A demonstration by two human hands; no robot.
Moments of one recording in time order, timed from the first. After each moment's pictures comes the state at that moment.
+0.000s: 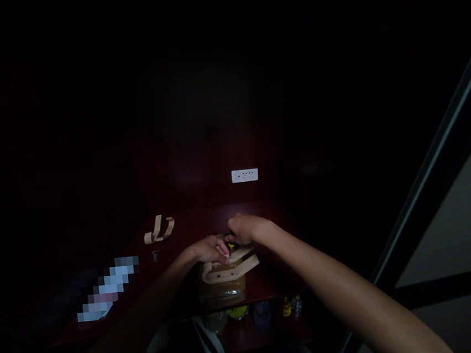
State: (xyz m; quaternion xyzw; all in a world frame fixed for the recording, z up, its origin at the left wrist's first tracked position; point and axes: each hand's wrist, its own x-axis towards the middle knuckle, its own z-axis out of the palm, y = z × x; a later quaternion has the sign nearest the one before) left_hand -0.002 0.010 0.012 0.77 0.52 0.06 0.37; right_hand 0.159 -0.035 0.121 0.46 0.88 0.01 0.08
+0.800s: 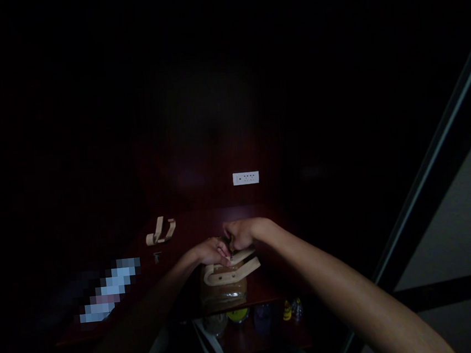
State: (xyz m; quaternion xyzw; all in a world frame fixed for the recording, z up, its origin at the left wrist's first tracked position) left_hand 0.000 0.006 0.017 0.77 0.52 0.06 0.36; right_hand 0.152 -0.034 0.128 0.47 0.87 -0.11 0.11
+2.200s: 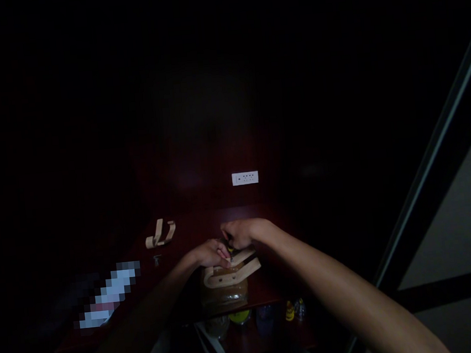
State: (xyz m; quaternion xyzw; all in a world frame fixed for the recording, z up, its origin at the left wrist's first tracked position) left_hand -0.004 0.012 0.010 0.78 0.51 0.07 0.36; right_hand 0.154 -0.029 0.122 0.45 0.88 -0.11 0.08
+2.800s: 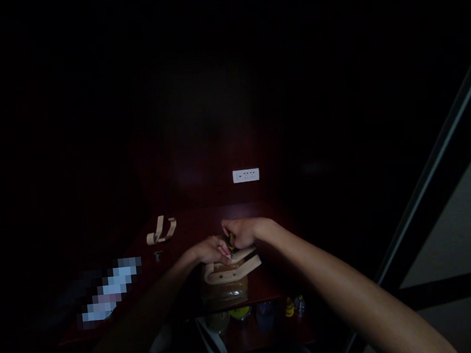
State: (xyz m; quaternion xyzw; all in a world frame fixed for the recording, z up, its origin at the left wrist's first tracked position) left_hand -0.002 0.007 0.017 0.77 0.51 0.06 0.37; right_hand 0.160 -0.030 0.115 0.44 0.89 -0.12 0.05
